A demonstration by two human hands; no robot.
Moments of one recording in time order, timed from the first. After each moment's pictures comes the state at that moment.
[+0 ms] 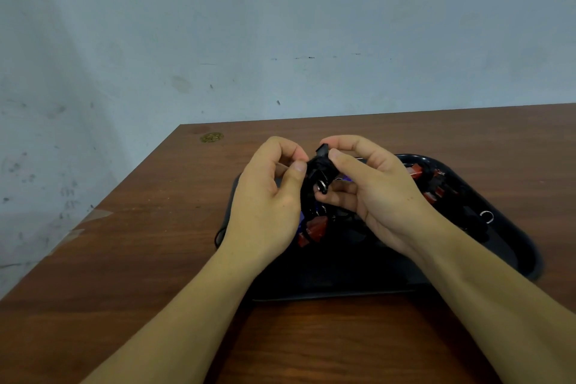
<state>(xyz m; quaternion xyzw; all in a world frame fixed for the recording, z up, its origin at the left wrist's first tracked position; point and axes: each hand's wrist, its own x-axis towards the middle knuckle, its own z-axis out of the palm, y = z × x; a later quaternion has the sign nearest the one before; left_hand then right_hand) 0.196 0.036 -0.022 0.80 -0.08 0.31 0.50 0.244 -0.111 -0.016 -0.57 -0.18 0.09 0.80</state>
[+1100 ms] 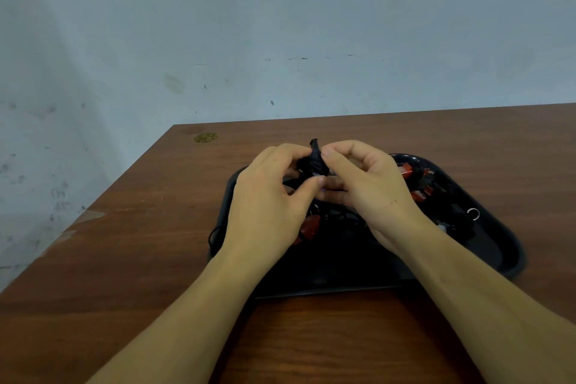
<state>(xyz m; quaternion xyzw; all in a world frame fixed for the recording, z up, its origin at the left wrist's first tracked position) 0.200 0.029 -0.027 0.85 -0.09 0.36 0.38 0.244 -0.111 -0.022 -0.63 -0.16 0.01 0.76</state>
